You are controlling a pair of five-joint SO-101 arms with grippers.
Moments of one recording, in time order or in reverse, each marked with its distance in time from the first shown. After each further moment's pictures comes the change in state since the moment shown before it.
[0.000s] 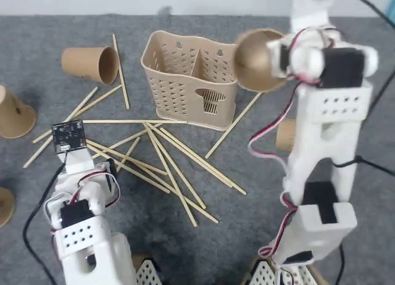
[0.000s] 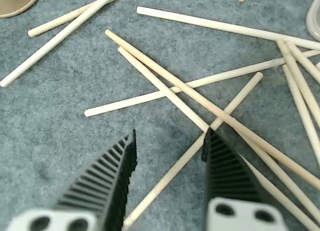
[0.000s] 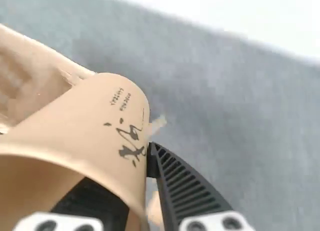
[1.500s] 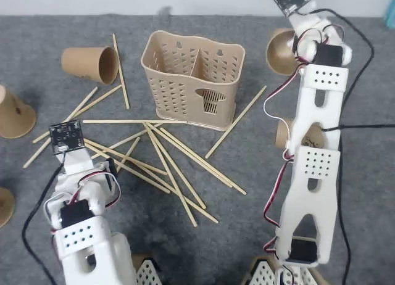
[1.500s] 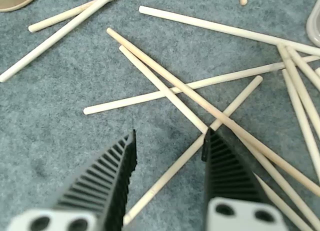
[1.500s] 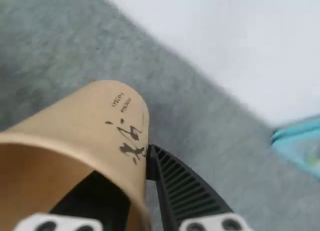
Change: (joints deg) left arm 0.0 0.0 0.0 0.0 1.9; right arm 13.4 53.6 -32.8 -20.9 29.1
